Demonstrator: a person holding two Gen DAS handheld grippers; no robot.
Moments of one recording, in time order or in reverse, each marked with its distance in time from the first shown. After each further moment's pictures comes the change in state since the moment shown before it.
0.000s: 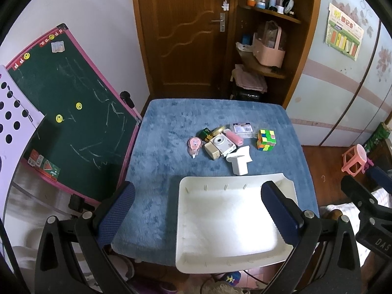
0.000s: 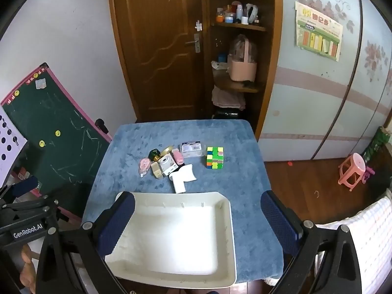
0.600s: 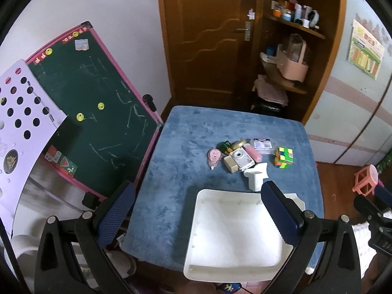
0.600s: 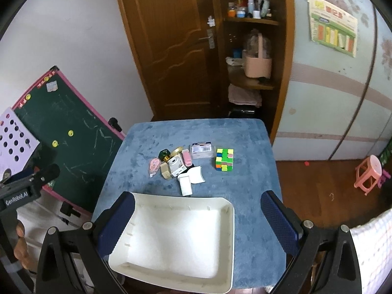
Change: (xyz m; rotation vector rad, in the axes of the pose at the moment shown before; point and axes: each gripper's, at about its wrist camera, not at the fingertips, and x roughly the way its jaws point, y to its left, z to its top) left arm -0.006 0.020 0.026 -0.103 -0.017 0.113; right arm 0.016 -0.032 0.026 -0.045 0.001 0.119
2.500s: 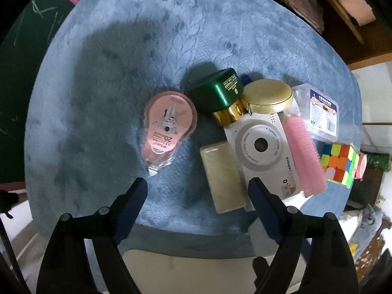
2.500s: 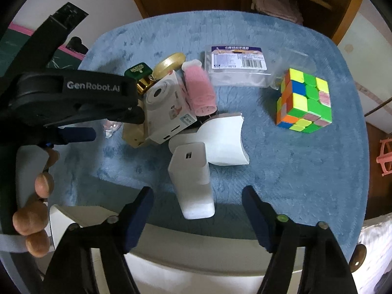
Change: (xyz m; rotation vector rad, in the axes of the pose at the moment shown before) left arm 0.391 -0.063 0.019 -0.153 0.731 -0.136; right arm 0.349 0.040 -0.026 0.005 0.578 0.037
